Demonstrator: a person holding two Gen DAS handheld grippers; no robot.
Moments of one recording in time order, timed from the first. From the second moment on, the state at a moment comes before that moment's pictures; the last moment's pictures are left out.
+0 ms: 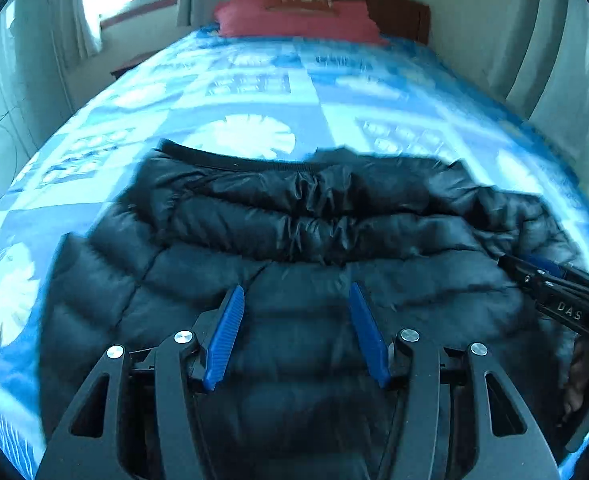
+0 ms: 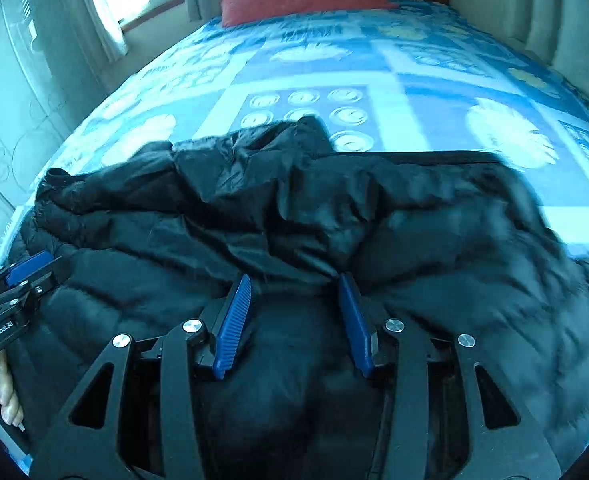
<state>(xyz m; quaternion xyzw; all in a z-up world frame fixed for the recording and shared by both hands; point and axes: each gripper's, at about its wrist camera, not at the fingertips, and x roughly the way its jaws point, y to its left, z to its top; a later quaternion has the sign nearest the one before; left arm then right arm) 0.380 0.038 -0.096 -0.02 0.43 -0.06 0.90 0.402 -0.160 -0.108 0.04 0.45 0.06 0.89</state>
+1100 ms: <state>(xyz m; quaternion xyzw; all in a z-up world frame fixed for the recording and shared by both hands) 0.211 0.182 -0.136 -0.29 0.42 0.03 0.86 0.212 -0.294 -0.137 0.23 0.43 -0.03 0.87</state>
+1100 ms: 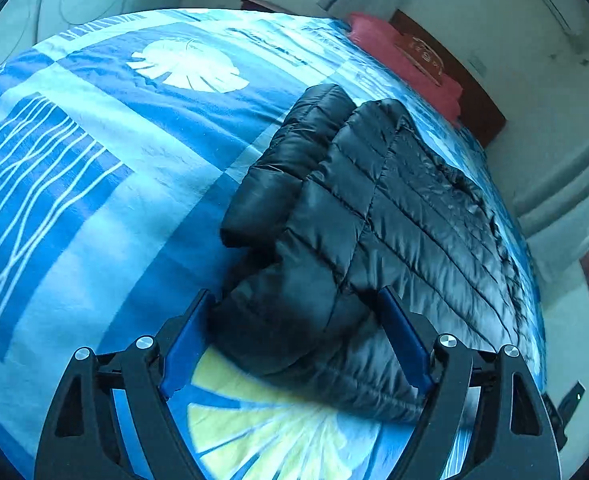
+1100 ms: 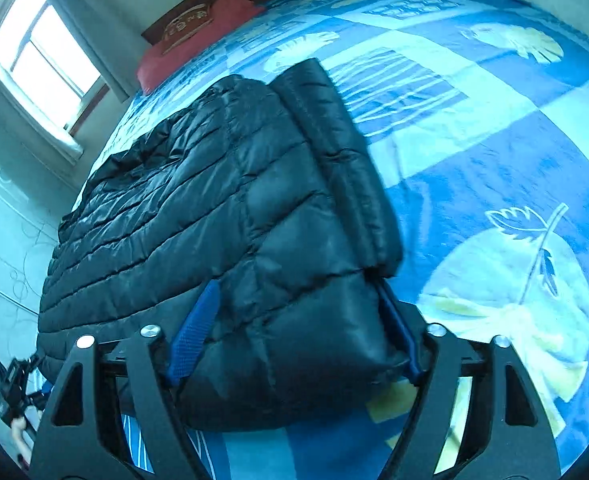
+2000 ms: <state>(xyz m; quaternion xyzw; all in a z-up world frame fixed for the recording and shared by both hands) 0.111 0.184 -0.106 -0.26 0.40 0.00 0.88 0.103 -0.285 -0.111 0.25 0.41 0.02 0.88</state>
